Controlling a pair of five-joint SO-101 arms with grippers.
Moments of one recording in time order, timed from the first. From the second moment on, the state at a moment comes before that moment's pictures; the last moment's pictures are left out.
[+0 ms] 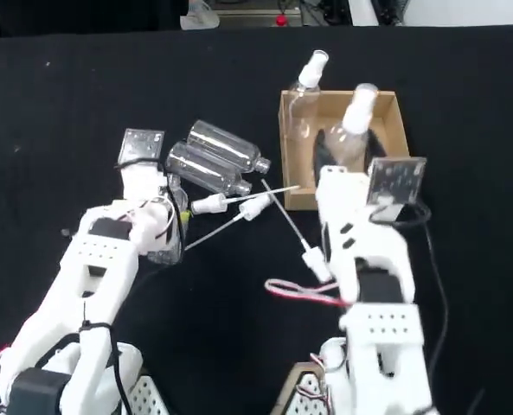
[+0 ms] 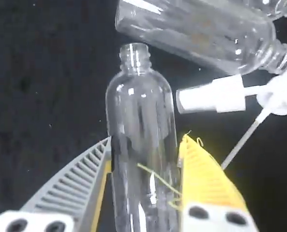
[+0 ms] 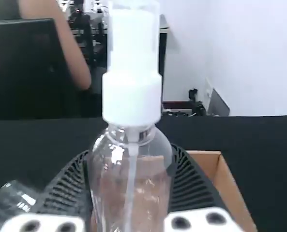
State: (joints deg) left arm 3.0 -29.8 60.3 32.7 0.1; right arm 1.8 -57.1 73.2 1.5 0.3
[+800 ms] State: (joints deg) left arm 2.8 -29.8 63.3 25.7 6.1; right arm 7.0 -0.7 41.3 -12.4 0.3
